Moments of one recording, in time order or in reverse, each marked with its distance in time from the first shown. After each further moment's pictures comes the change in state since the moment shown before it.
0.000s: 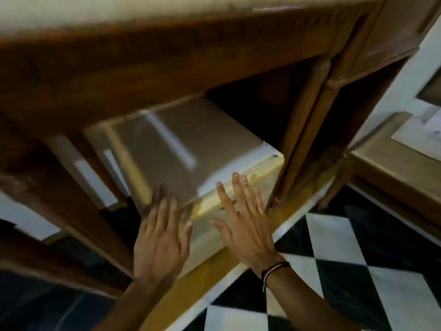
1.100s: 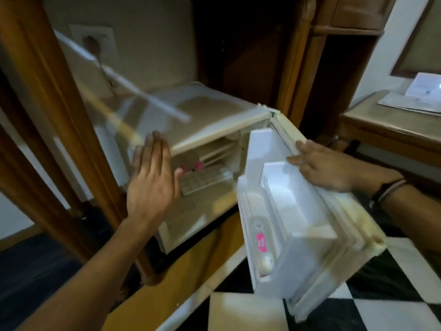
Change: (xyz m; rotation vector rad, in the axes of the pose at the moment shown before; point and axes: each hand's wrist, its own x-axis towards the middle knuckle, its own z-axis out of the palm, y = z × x) left_hand -0.001 -0.051 0.108 0.178 0.434 0.191; right_hand -0.073 0.124 0.004 -0.161 -0.408 0.153
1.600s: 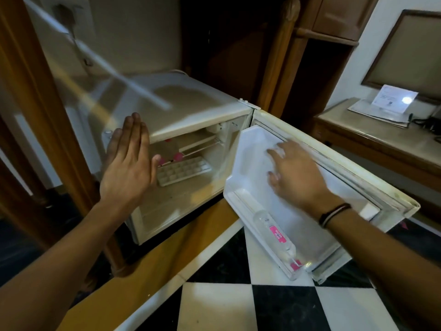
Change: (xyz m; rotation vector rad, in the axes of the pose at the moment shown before) left_hand 0.005 -0.002 0.018 0.017 0.100 0.005; right_hand -0.012 -0.021 0.050 -0.263 0.511 0.041
